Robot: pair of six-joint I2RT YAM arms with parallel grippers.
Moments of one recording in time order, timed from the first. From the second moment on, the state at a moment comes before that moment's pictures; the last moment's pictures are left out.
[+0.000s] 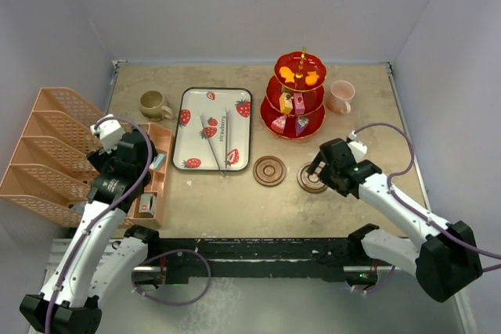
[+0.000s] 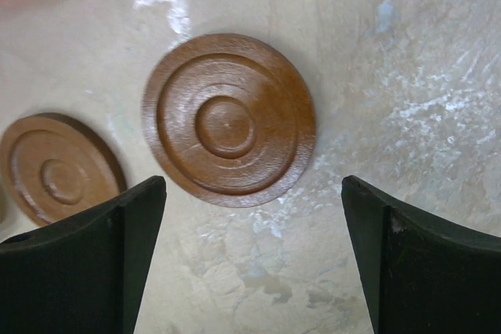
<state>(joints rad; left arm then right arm) -0.26 0.73 0.79 -0.72 -0.81 -0.56 0.48 1.04 0.64 -0.64 0.35 0.98</state>
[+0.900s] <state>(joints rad) -0.26 0.71 0.79 -0.72 -0.80 -0.56 0.46 1.18 0.56 -0.43 0.25 0.95</state>
